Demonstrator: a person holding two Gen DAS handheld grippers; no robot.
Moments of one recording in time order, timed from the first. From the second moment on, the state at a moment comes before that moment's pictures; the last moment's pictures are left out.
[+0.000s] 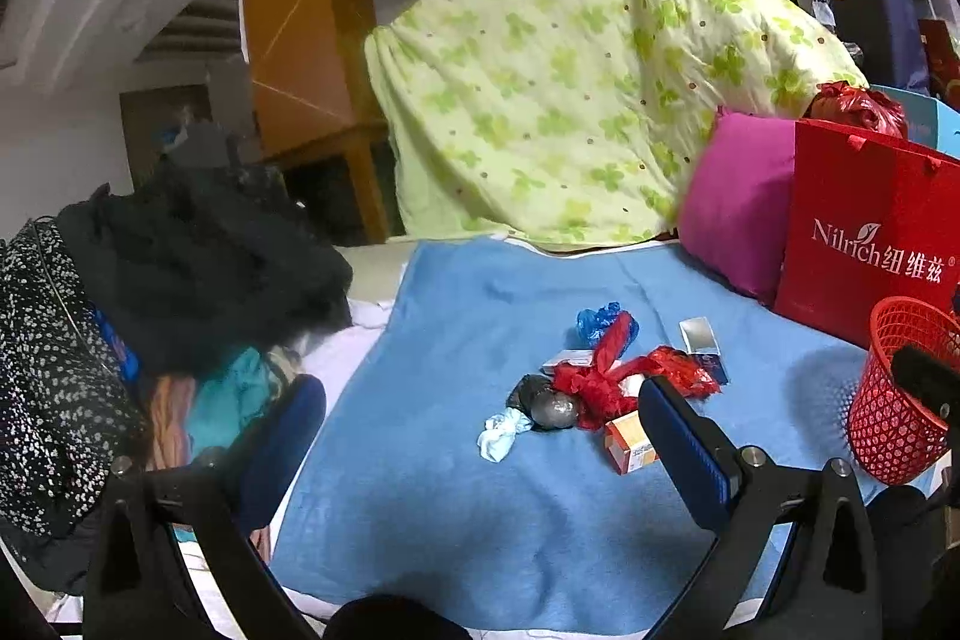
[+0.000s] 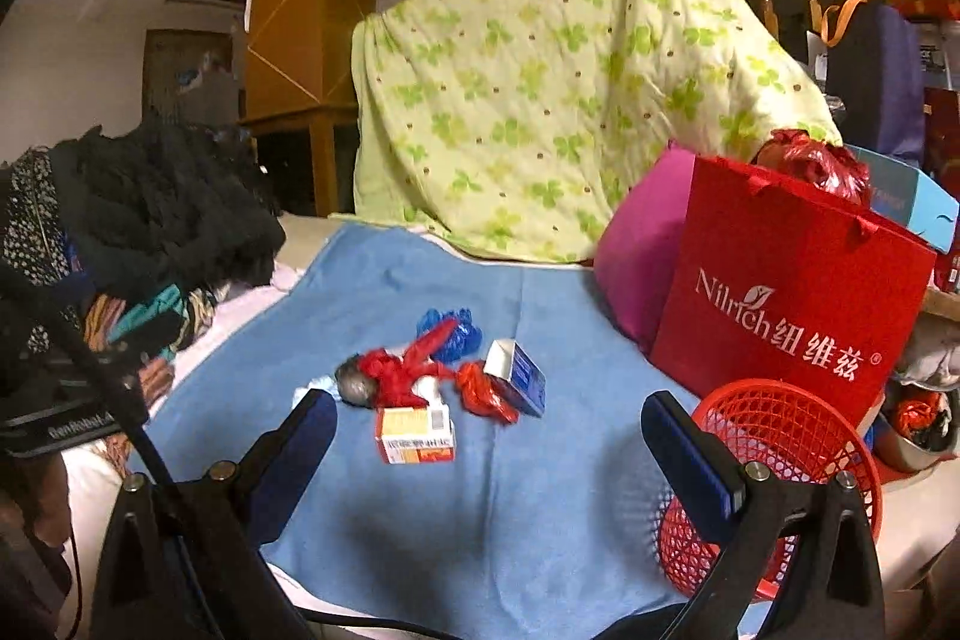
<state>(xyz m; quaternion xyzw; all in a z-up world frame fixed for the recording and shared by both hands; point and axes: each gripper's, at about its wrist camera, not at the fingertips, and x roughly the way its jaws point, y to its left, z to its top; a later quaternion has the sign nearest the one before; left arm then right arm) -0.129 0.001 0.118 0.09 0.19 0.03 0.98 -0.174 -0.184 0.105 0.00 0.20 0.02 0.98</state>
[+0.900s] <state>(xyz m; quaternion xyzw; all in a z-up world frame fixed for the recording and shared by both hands) -0.121 -0.009 0.090 0.11 0.24 0.02 0.97 -0.163 -0.184 0.097 -0.01 0.23 -0.01 0.97</state>
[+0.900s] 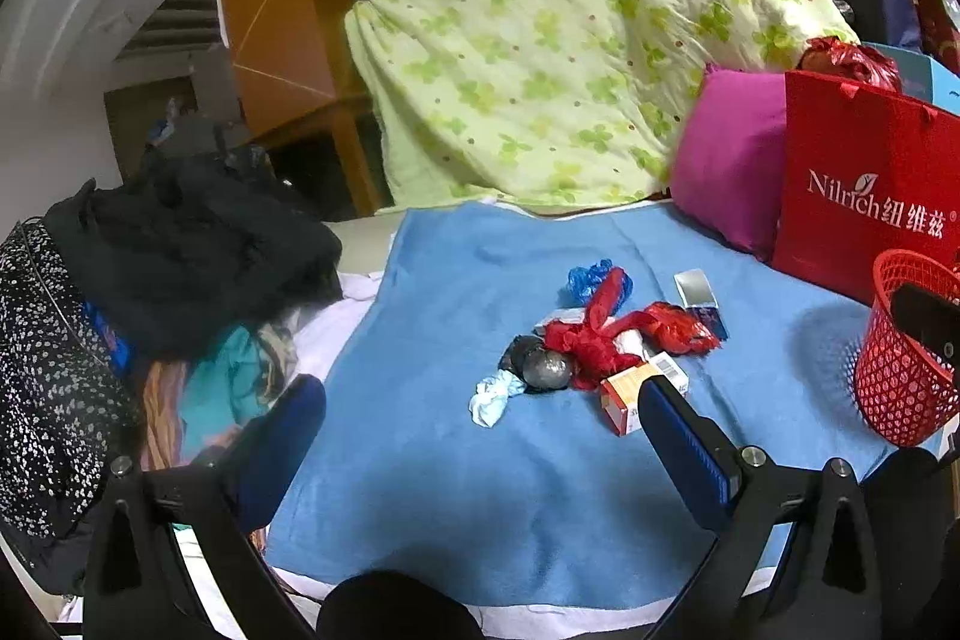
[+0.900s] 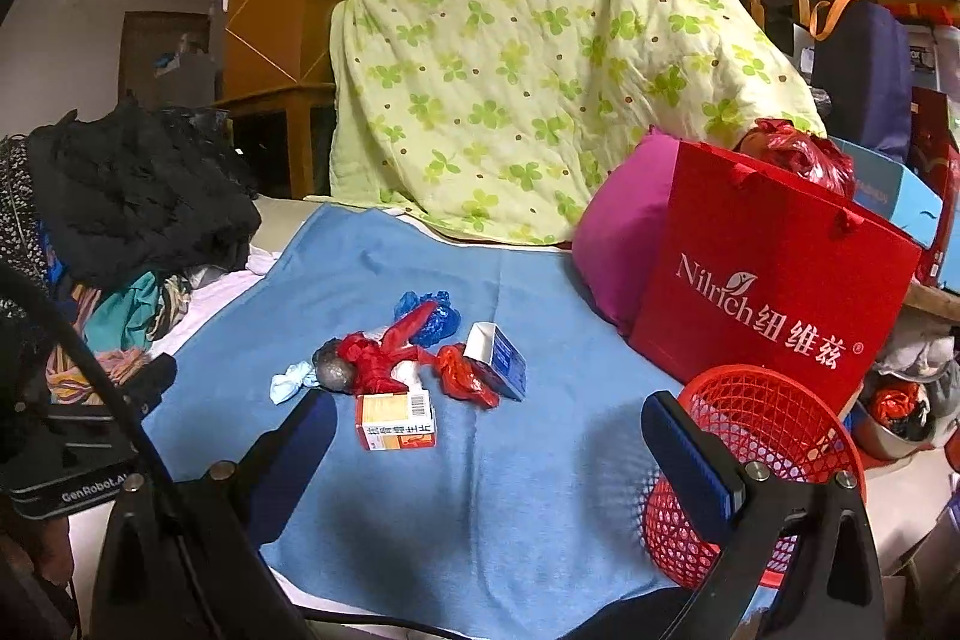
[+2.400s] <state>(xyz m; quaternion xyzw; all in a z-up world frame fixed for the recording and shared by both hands) 0.012 -0.025 -0.023 0.09 0.32 -0.19 0.93 0.049 -0.255 -0.017 0.18 0.38 0.08 0.90</state>
